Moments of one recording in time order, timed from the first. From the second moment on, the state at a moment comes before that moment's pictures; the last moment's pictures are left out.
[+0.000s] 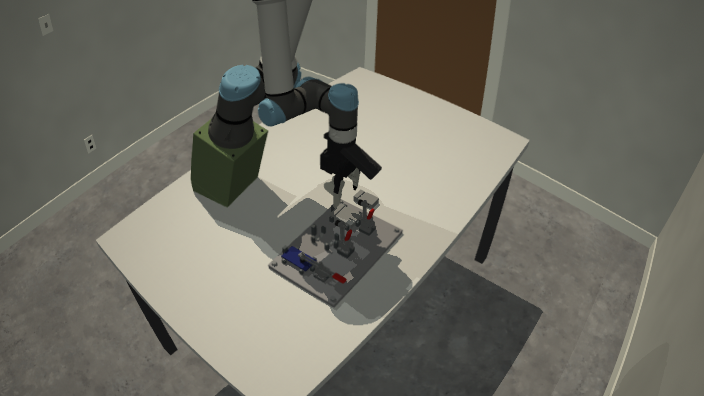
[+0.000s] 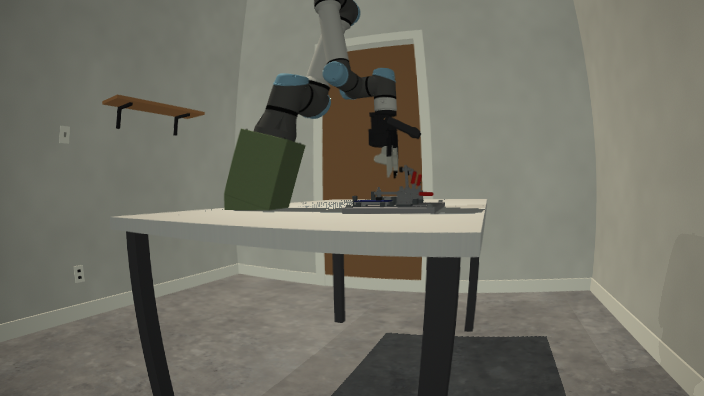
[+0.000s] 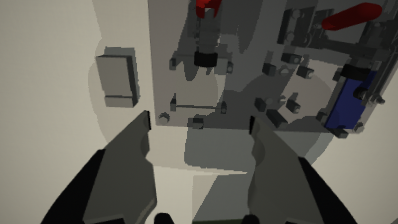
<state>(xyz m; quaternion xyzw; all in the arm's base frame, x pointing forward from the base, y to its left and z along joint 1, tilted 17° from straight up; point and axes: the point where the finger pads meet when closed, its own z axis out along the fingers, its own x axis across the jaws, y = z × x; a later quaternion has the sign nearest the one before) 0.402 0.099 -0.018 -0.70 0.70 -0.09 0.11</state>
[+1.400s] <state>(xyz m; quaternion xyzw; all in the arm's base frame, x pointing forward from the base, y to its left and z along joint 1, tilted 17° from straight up) 0.413 0.101 -0.051 -0.70 0.70 -0.09 0.12</state>
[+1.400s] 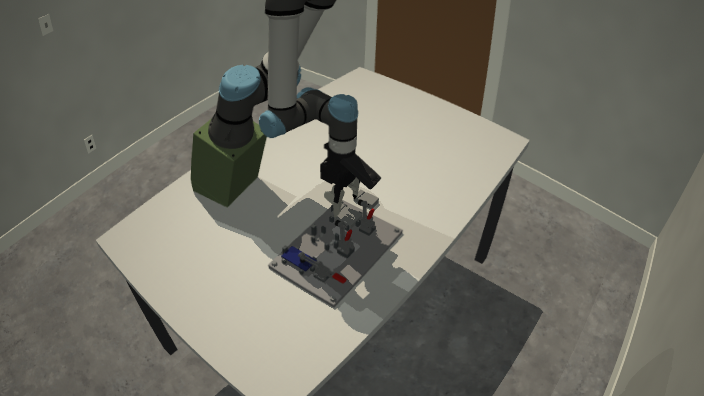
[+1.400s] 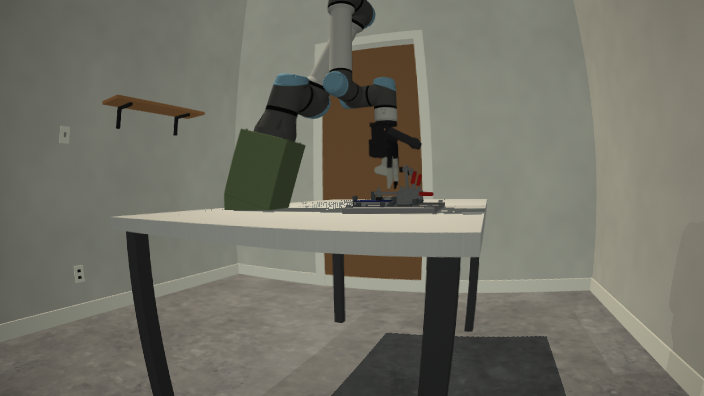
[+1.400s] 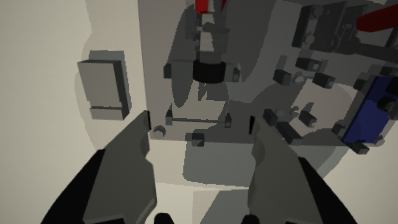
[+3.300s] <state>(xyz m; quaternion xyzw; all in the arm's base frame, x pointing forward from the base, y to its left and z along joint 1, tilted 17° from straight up) 0.422 0.102 -0.082 -0.70 0.70 -0.09 0.12</state>
